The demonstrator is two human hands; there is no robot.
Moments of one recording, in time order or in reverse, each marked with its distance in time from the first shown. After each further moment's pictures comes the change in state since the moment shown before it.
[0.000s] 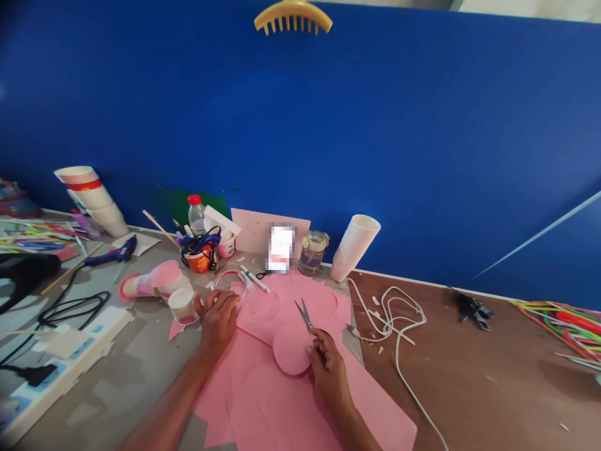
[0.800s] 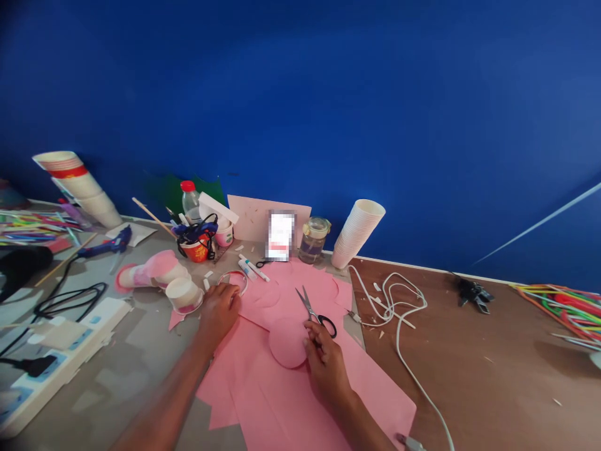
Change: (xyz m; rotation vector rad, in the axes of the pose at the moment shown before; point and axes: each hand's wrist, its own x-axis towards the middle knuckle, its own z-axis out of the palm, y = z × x) left_hand 0.004 -0.010 0.005 -0.065 -0.206 -0.044; right_hand -0.010 -0.016 0.000 -0.191 -0.061 -0.087
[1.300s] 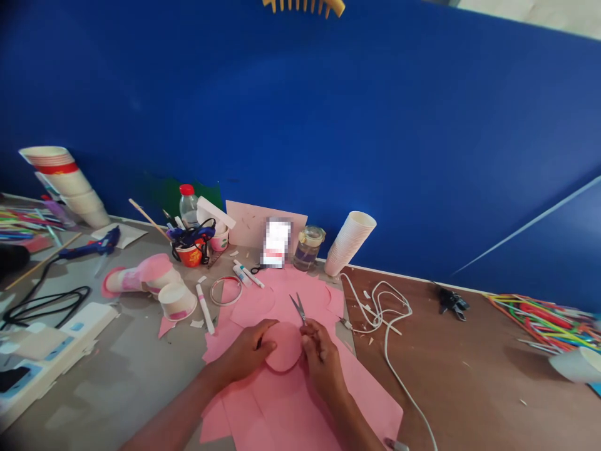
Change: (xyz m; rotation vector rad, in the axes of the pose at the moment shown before) left_hand -0.034 0.066 -0.004 -0.738 -0.658 -0.022; right_hand 0.013 -0.006 -0.004 0.049 0.056 -0.006
